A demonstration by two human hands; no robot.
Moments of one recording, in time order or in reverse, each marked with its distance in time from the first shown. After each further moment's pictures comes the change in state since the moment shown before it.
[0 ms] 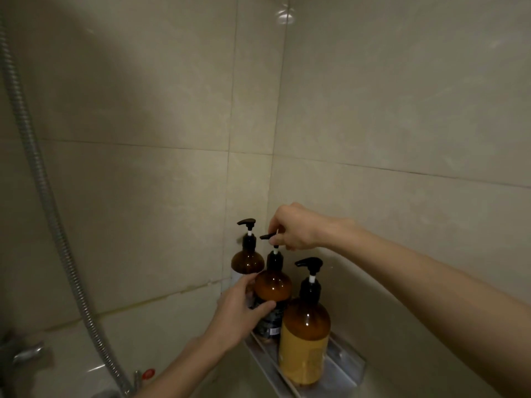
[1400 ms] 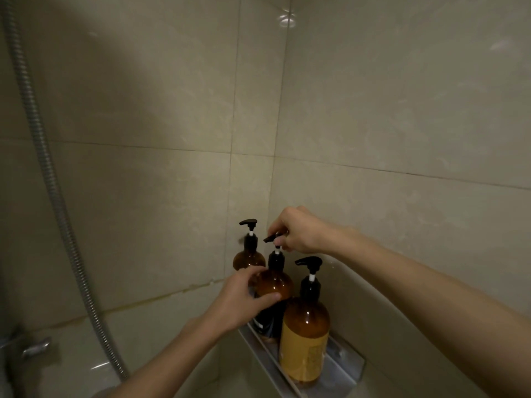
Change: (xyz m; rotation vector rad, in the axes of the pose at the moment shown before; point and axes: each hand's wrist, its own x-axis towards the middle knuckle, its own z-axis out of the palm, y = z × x) left_hand 0.015 0.010 -0.014 0.106 -0.096 0.011; right_hand -0.004 0.006 0.009 0.056 0.097 -0.051
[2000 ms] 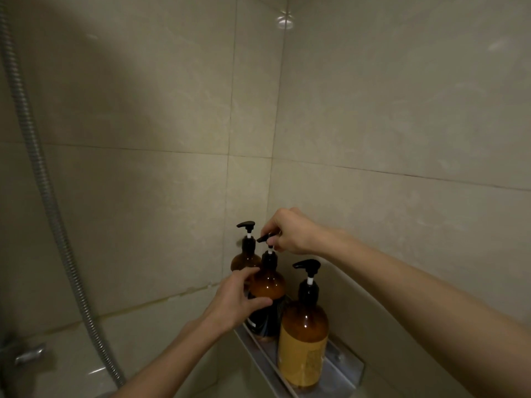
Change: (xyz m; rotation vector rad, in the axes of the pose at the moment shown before) left_hand 0.004 -0.003 0.000 0.064 0.046 -0.009; right_hand 0.011 0.003 0.007 0.065 0.017 0.013
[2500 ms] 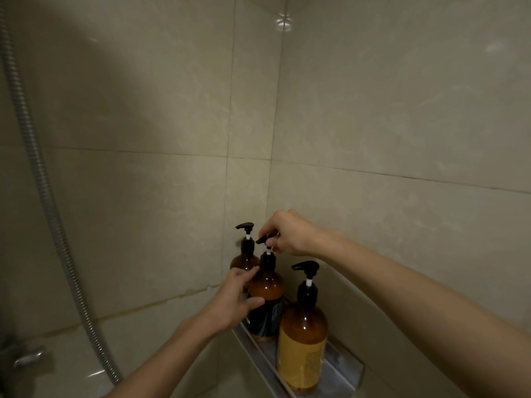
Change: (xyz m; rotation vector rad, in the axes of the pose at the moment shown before) left_hand 0.003 0.000 -0.010 -0.021 -0.148 0.005; right_hand 0.000 -0.003 0.000 -0.011 -0.008 0.002
